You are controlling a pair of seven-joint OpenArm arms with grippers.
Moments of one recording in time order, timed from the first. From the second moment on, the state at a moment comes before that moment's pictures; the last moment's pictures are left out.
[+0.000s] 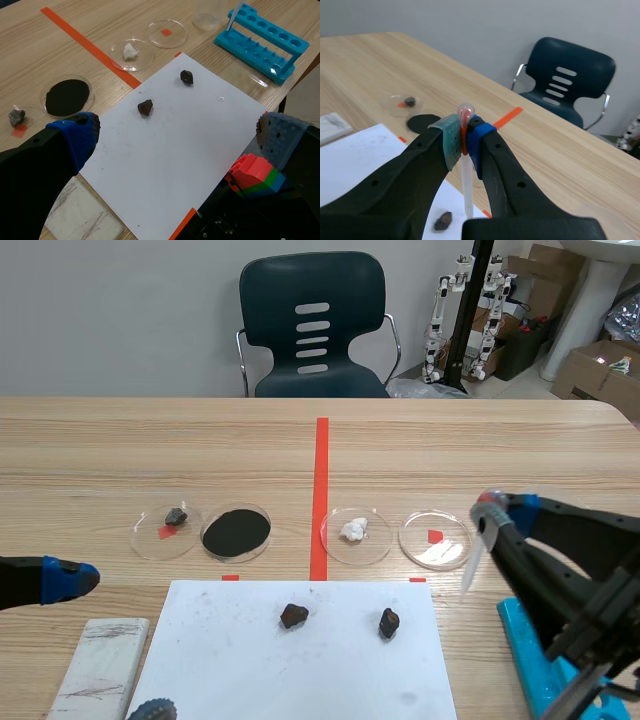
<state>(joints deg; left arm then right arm) 61.2 -28.6 -12.9 125.2 -11.0 -38.0 -9.3 -48.9 21.3 8.9 113.3 -4.8 25.5 37.3</state>
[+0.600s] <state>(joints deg) 61.2 -28.6 -12.9 125.2 -11.0 -38.0 -9.3 -29.7 20.3 15.8 105.5 2.5 31.6 33.6</state>
